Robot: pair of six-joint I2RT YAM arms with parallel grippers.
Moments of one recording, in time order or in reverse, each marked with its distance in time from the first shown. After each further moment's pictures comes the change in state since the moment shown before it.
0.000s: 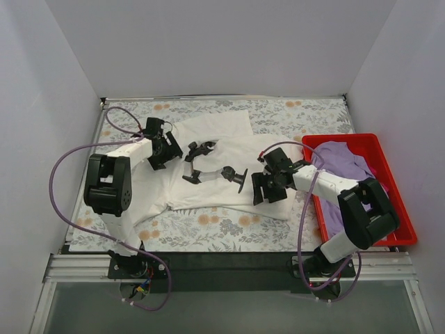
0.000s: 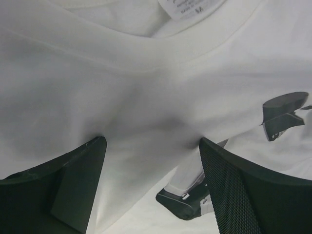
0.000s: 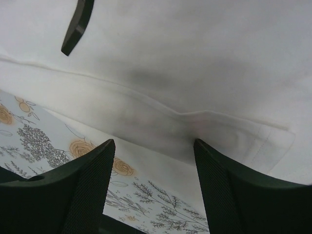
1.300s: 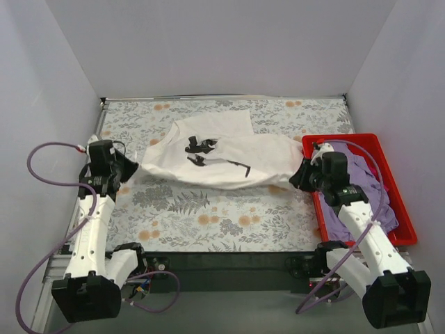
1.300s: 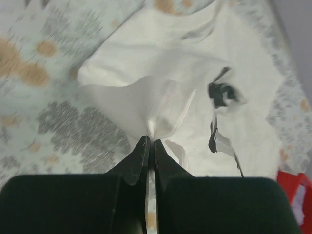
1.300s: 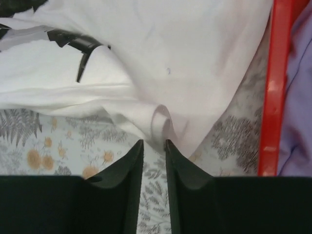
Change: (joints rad) left arm 0.254 -0.898 -0.270 -0.147 0.021 -0.109; right arm -0.382 -0.600 -0.166 0.115 -0.012 -0.023
